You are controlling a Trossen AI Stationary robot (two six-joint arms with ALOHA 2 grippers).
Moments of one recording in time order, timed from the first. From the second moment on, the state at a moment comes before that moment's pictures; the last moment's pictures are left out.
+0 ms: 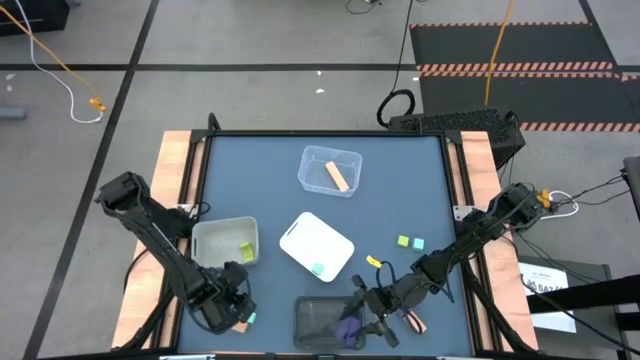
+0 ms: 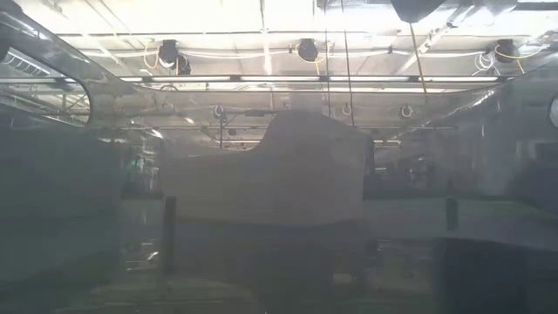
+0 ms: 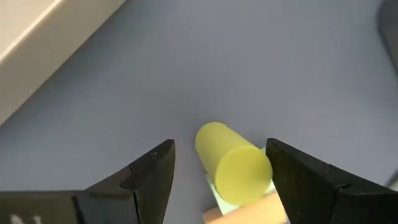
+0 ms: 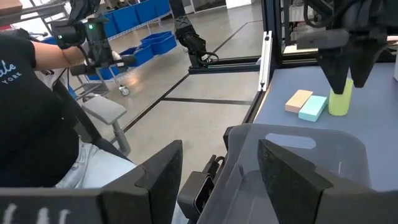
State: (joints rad) left arm -0.88 1.58 0.95 -0.75 -0.20 -1.82; right arm 0.64 1.68 0.81 0.71 0.09 0.32
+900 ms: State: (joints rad) left arm -0.85 1.58 0.97 -0.64 -0.20 -1.79; right arm 0.63 1.68 0.81 0.66 0.08 0.32
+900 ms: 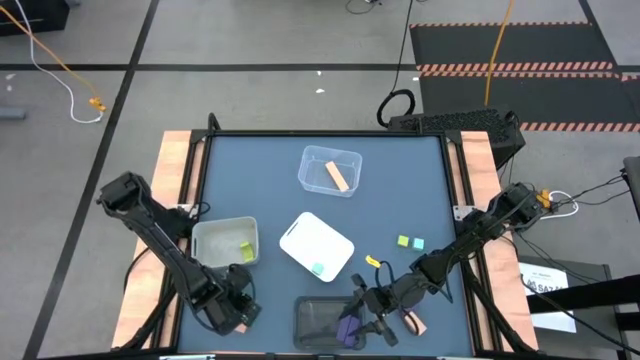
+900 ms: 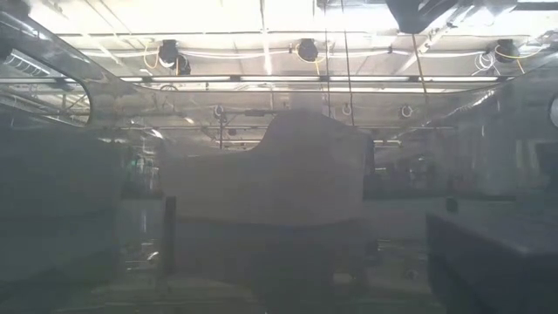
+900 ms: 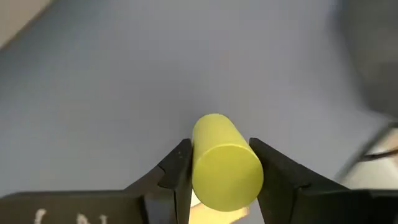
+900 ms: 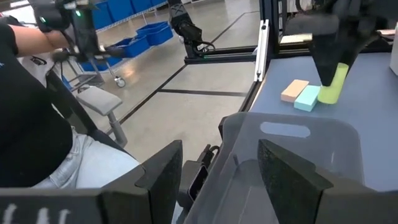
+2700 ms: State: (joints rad) left arm -0.54 1.52 1.24 -1.57 -0.36 -1.62; right arm 0.41 1.57 0.80 0.44 0.29 0.37
